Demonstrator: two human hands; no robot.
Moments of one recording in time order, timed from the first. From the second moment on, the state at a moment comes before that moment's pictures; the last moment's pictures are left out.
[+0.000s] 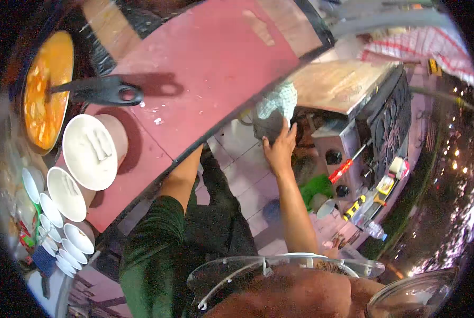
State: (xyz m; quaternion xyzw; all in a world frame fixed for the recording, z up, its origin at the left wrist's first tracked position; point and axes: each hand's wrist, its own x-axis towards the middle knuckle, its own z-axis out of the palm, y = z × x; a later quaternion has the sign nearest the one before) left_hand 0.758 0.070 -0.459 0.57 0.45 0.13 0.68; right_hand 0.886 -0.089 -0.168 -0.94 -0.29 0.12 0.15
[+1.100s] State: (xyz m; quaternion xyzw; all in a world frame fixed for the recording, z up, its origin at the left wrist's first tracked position) left_hand 0.364 0.020 -0.105 0.78 0.46 0.12 0.39; right_hand 0.683 0.215 0.327 -0.31 -0.89 0.05 0.33
